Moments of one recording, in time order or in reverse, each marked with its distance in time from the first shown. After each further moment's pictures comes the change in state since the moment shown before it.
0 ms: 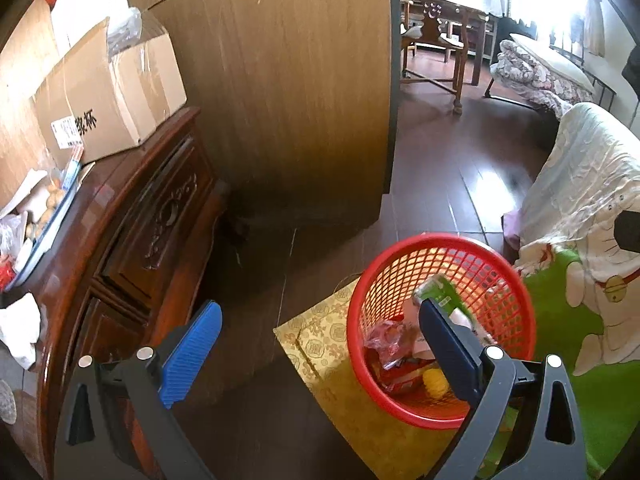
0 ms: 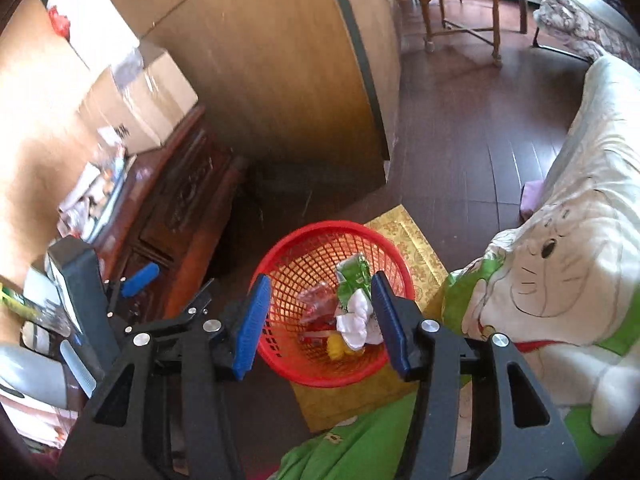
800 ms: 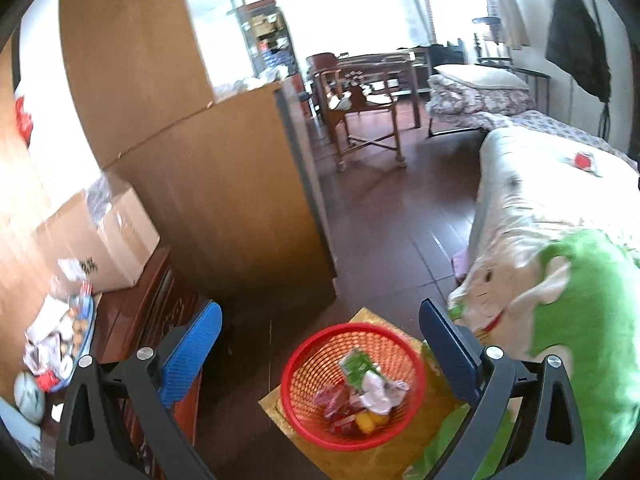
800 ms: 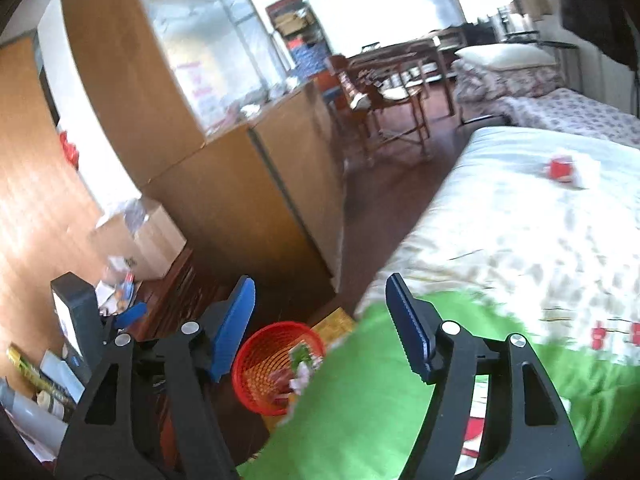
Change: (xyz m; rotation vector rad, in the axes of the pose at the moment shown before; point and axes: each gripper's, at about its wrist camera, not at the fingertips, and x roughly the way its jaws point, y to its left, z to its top) left arm -0.148 -0.126 0.045 0.245 -0.270 -0.033; right arm -0.212 -0.100 -0.043 0.170 -0.484 -0.089
